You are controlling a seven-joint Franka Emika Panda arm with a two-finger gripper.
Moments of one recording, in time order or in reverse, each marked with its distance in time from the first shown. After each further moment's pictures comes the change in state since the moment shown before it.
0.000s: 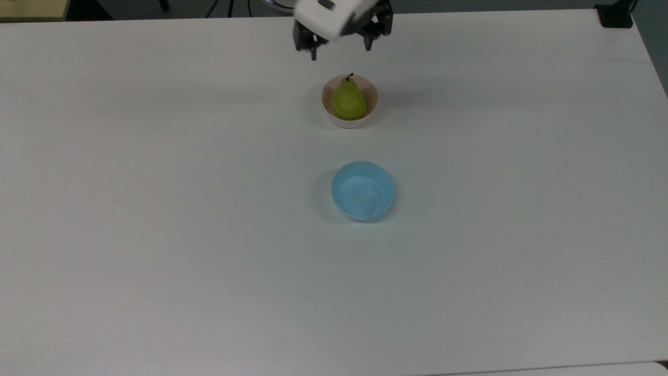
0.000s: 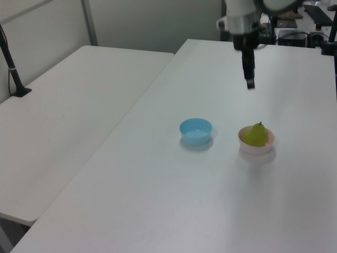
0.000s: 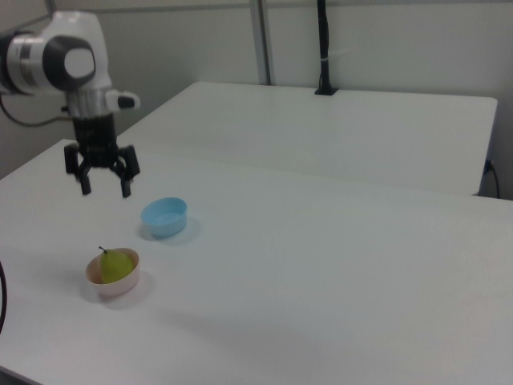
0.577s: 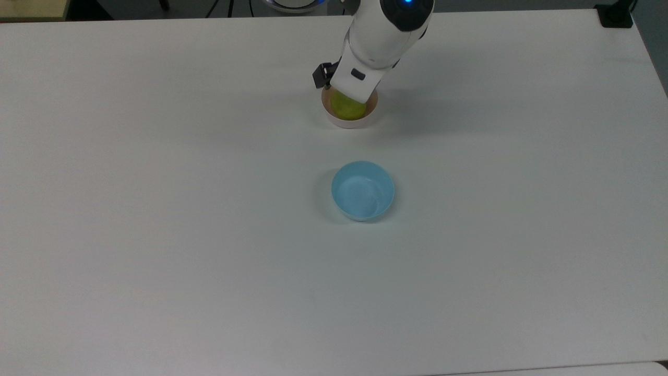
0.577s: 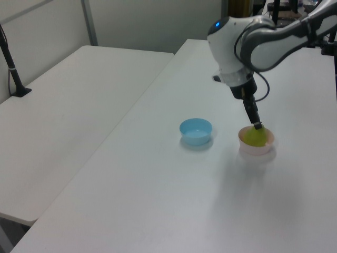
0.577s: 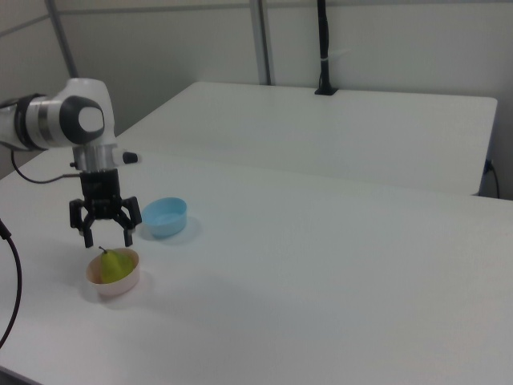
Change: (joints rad) arm 0.054 0.138 0.008 -0.111 -0.041 0.073 -0.032
